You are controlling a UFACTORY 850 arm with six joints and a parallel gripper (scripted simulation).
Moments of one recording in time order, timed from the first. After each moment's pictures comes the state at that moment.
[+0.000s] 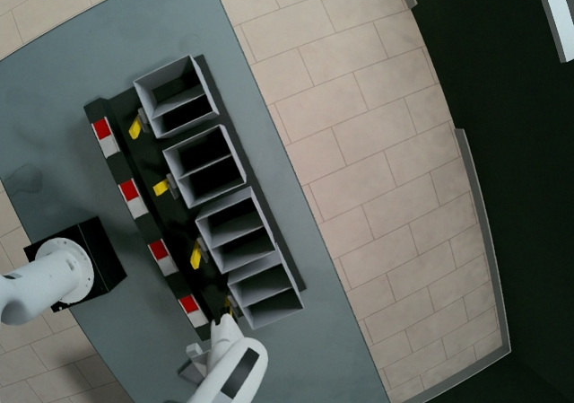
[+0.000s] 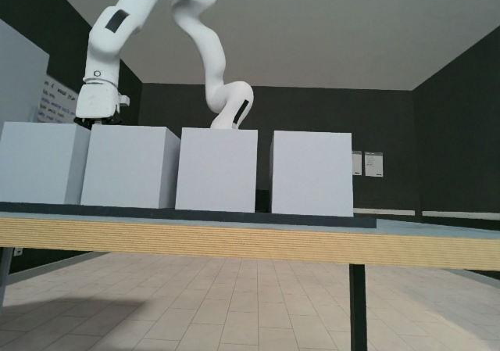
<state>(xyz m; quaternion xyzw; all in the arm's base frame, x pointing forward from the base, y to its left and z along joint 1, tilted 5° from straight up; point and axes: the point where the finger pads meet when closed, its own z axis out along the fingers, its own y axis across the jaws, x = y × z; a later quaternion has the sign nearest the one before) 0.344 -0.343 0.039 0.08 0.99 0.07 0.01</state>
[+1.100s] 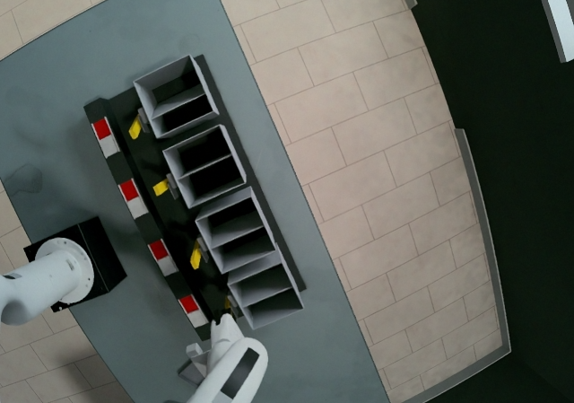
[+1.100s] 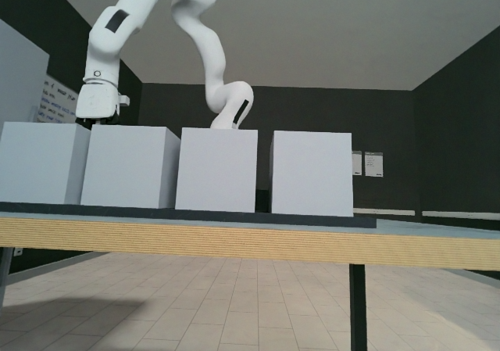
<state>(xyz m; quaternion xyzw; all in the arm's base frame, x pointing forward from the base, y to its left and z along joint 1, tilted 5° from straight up) 0.344 -0.343 0.039 0.08 0.99 0.07 0.01</state>
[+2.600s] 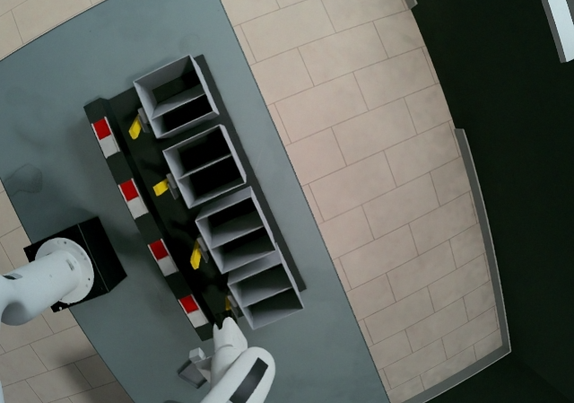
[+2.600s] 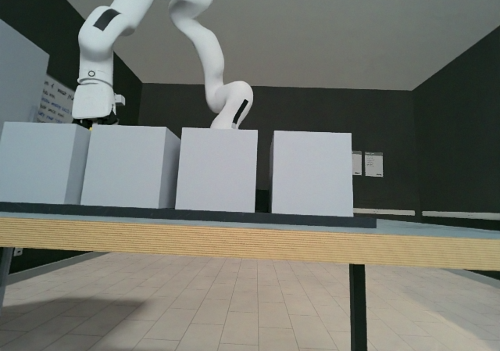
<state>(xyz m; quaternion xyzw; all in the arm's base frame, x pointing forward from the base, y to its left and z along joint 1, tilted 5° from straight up) 0.344 -0.348 0.038 0.08 0.99 0.10 0.01</state>
